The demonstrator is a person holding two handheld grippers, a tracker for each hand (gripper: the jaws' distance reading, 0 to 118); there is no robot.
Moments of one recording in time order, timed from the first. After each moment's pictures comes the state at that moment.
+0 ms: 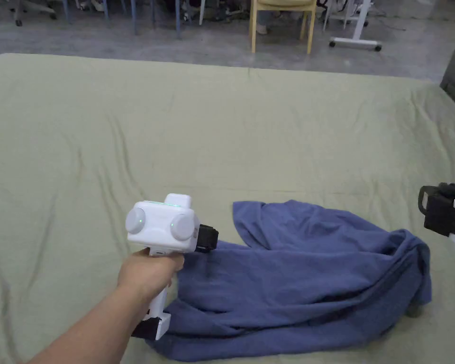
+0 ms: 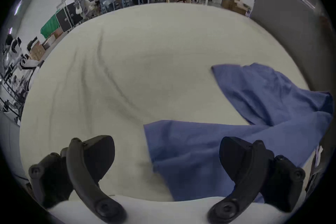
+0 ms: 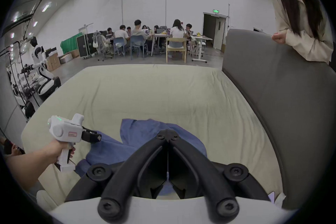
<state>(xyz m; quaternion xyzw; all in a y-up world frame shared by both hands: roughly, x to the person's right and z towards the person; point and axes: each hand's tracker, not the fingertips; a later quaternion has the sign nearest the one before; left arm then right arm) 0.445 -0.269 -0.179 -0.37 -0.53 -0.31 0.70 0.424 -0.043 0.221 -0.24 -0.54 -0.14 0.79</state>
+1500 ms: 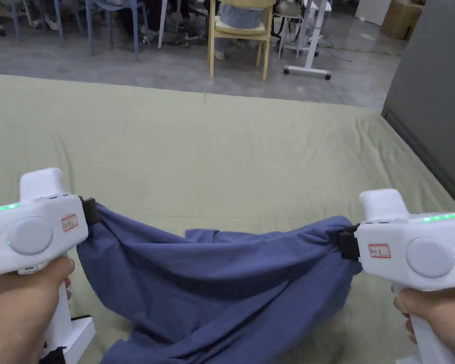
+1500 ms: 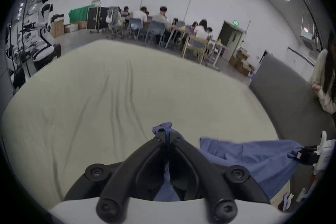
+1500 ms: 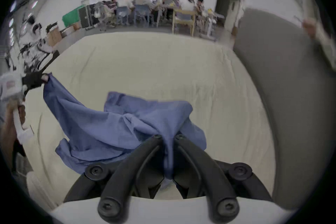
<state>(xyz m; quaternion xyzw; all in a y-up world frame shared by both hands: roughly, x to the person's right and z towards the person) 0.359 -0.115 -0.200 -0.30 -0.53 -0.05 0.79 0.509 -0.082 0.204 -0.35 -0.48 -0.14 0.79</state>
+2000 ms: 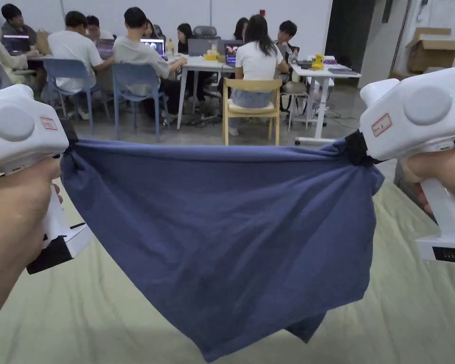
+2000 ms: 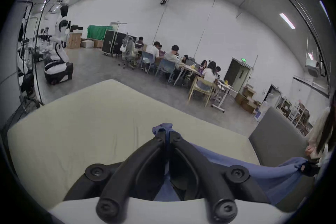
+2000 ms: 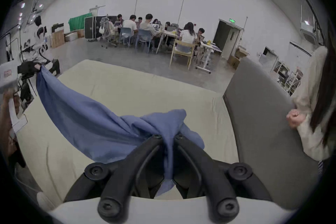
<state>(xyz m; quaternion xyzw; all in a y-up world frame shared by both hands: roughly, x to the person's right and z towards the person) 0.425 0.110 -0.294 -0.22 -0.49 0.04 0.84 0.601 0.146 0.137 -0.31 -0.51 -0.07 0.80</state>
